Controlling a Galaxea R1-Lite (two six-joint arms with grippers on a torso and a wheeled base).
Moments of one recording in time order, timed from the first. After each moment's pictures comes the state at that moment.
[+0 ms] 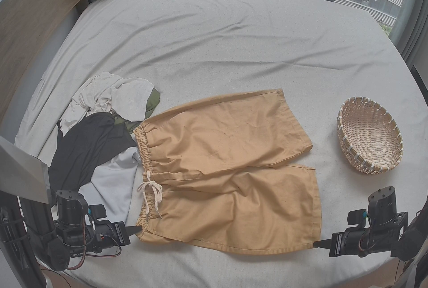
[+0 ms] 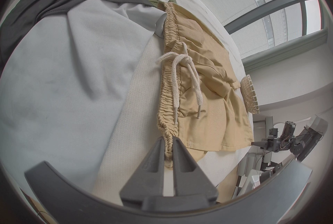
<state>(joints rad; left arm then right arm) -0.17 2.13 -0.02 -1.42 -0.40 -0.45 0.38 1.80 -0.02 -0.94 0.27 0.48</state>
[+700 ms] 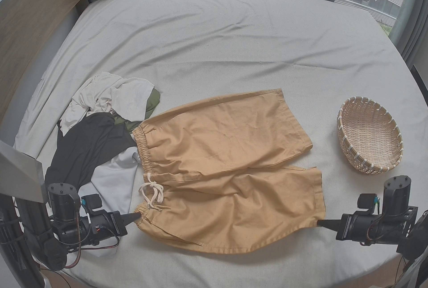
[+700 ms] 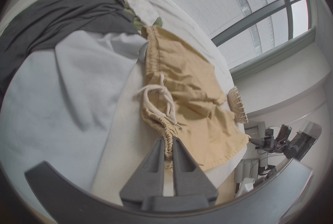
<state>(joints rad) -0.17 2.07 -0.02 -1.55 -0.43 -0.50 0.34 1.69 -0.03 -1.11 0.27 0.57</state>
